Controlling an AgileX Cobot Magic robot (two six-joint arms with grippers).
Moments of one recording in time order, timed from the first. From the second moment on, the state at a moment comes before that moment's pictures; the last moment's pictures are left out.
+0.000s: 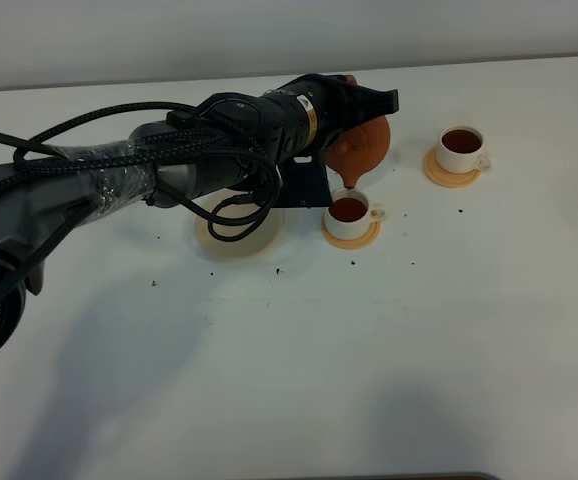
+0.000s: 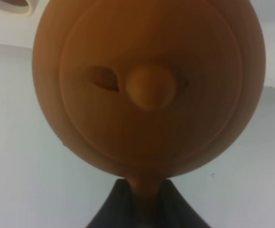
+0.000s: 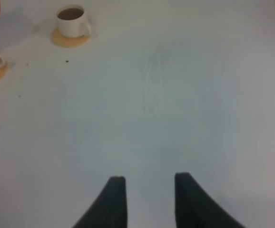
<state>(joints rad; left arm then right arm) -0.63 2.14 -1.49 1.60 0.03 1.21 0.05 0.00 -0.49 0.11 1.07 -0.17</state>
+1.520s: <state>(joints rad) -0.59 1.99 -1.48 0.87 0.27 0.98 0.05 0.00 -0.49 0.11 1.07 -0.17</state>
